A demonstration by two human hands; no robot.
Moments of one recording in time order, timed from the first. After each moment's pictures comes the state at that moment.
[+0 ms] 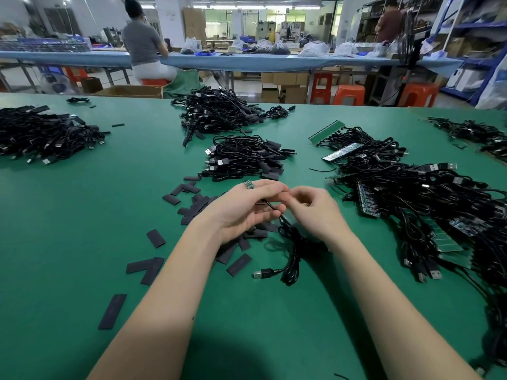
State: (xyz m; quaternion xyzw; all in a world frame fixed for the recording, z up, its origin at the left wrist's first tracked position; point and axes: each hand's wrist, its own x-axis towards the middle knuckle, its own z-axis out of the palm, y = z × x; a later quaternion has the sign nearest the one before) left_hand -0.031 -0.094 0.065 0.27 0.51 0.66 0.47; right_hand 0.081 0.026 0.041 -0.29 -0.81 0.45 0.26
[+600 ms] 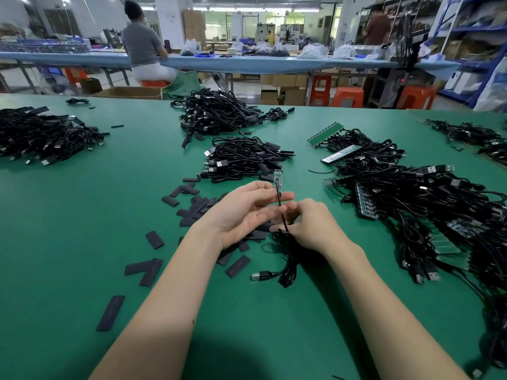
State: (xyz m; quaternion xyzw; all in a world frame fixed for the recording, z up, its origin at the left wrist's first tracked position) left_hand -0.032 -0.090 0.055 0.24 0.44 0.71 0.50; right_hand 0.082 0.029 0.032 -0.30 -0.90 0.28 0.12
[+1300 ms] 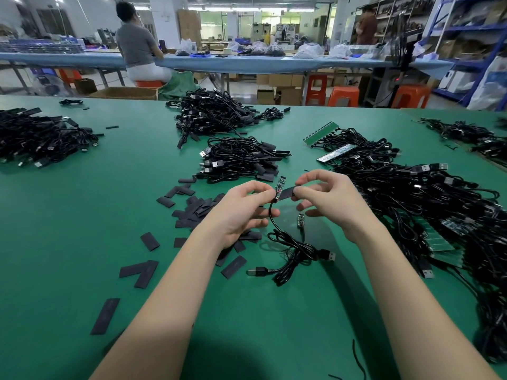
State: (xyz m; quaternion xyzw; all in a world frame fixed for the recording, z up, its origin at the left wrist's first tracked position) left_hand -0.027 -0.085 0.054 0.26 0.60 0.65 0.39; right_hand 0.105 0.045 0.070 -0.28 -0.74 0.56 0.25
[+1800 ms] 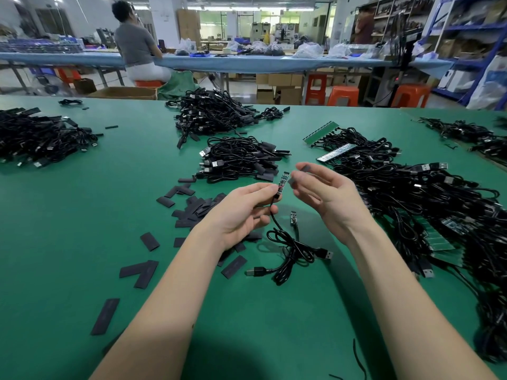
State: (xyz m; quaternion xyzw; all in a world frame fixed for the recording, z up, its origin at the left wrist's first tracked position) left_hand -0.024 -0.086 0.057 0.25 0.52 0.67 0.46; right_hand 0.101 0.041 0.064 -0.15 -0.54 0.76 0.33
